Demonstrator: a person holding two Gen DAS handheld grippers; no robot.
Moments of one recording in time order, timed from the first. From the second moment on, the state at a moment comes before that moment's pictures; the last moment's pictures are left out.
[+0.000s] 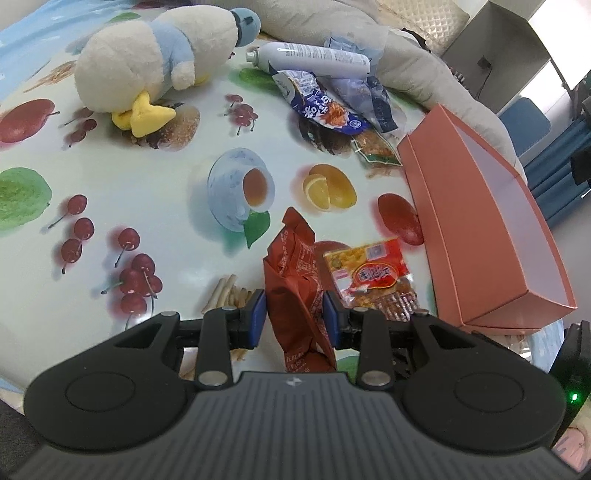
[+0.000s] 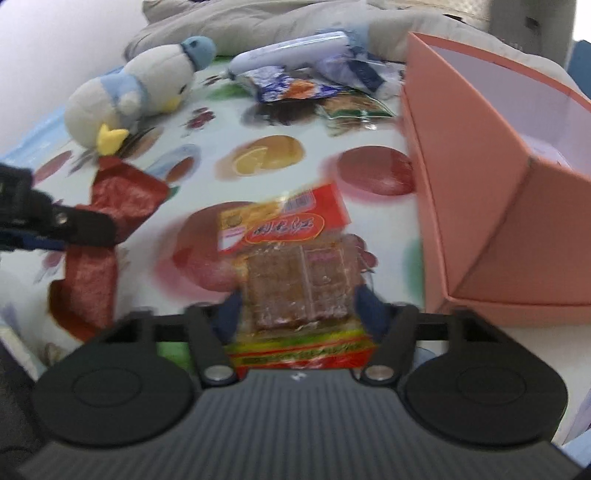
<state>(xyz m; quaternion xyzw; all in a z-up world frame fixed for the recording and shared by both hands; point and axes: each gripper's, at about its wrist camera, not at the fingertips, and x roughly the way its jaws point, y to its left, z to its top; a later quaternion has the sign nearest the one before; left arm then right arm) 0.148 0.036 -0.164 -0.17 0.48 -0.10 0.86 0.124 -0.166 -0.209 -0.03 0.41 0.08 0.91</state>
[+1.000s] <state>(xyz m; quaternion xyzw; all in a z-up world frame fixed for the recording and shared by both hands) 0.187 -0.082 -0.022 -0.13 0.40 -0.21 0.88 0.104 -0.262 -0.035 0.05 0.29 0.01 0.96</state>
